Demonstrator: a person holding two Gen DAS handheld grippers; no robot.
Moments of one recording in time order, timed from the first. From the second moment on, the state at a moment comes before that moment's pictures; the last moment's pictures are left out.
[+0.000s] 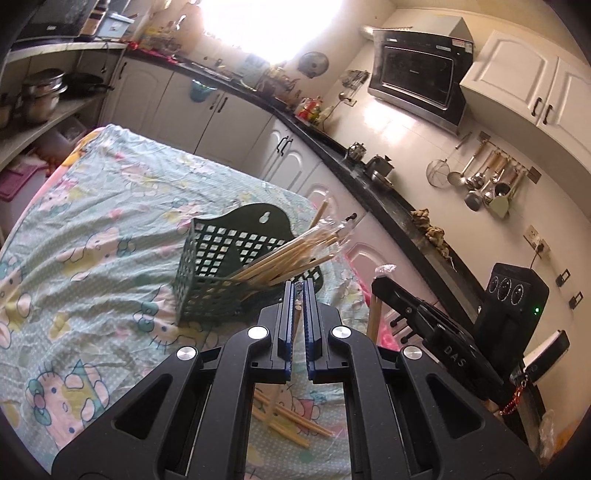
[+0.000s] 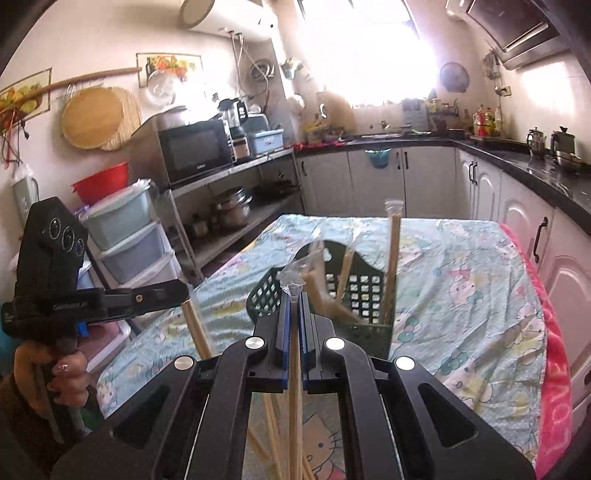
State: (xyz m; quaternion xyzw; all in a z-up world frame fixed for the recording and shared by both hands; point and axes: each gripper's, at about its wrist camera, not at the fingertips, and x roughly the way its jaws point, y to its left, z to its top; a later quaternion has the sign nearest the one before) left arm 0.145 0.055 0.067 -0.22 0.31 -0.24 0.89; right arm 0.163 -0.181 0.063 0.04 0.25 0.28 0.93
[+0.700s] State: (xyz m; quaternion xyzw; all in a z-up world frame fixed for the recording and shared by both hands) left arm 0.144 0.030 0.112 -0.18 0.27 -0.27 0.91; right arm 0.161 -0.221 0.095 0.07 0.16 0.22 0.96
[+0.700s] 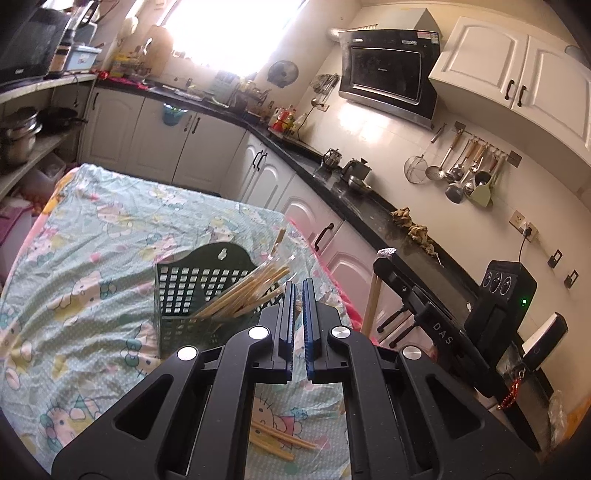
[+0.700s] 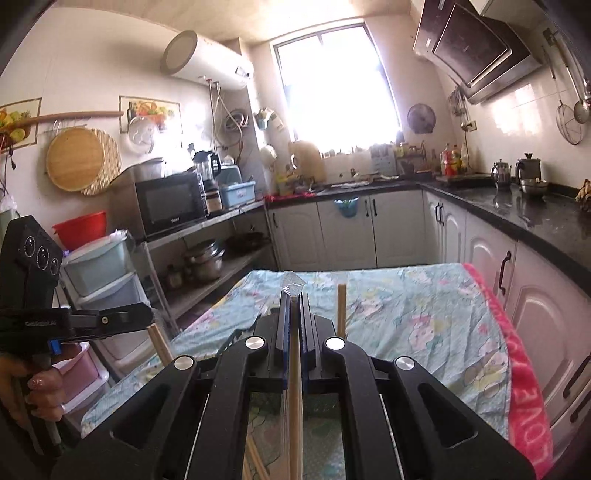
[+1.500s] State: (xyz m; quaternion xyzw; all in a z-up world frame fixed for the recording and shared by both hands) left arm 0.151 0.055 0.182 -0.17 0.20 -0.24 0.93; right arm 0.184 -0.222 0.151 0.05 0.05 0.22 0.97
